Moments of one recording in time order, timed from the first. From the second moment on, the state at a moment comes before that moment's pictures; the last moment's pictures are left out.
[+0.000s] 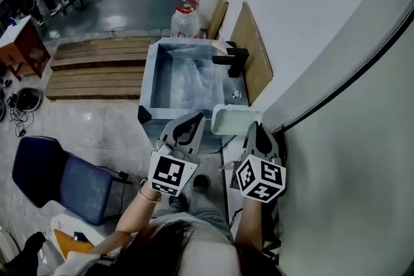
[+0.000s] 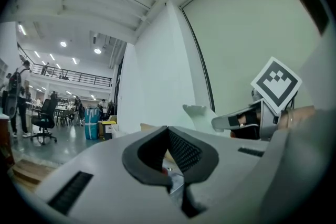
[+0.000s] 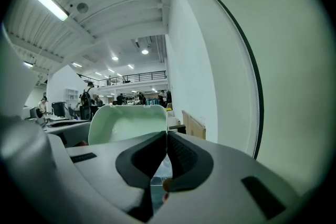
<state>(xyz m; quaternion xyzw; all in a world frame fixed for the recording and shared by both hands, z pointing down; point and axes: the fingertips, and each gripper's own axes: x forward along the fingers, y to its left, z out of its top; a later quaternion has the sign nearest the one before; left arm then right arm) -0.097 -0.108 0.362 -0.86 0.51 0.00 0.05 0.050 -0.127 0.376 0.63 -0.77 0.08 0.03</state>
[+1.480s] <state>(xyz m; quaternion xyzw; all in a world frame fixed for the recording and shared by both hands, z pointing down) -0.032 -0.275 0.411 -0.85 0.53 -0.04 0.01 0.104 -0.305 0.500 0.60 -0.77 0.16 0.17</state>
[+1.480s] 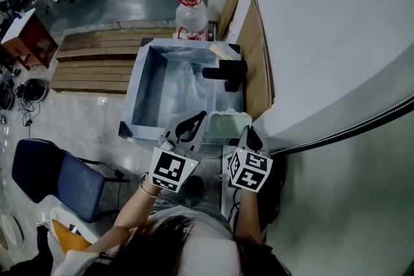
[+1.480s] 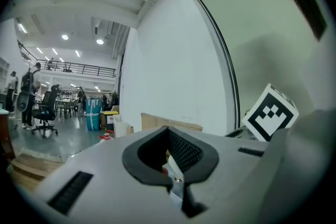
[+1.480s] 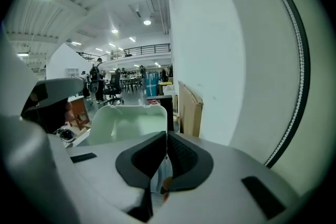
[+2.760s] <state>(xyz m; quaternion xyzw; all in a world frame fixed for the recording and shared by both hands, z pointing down) -0.025 -0.354 0.457 -0.89 0.45 -0.06 -0.04 0.112 -0.346 0.628 0.61 -0.69 0.23 0.31</state>
